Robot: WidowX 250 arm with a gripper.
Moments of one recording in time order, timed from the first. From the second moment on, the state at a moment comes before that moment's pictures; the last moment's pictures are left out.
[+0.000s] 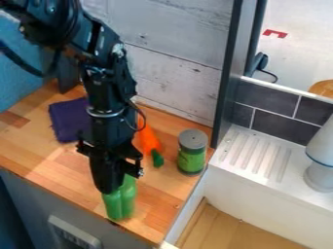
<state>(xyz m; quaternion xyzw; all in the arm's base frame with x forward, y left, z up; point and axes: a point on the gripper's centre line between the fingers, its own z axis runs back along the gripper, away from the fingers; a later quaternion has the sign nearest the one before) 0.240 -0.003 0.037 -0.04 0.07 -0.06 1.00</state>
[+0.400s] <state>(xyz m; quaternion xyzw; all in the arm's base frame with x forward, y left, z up) 0.244 -0.021 0.038 -0.05 0.06 -0.08 0.99</state>
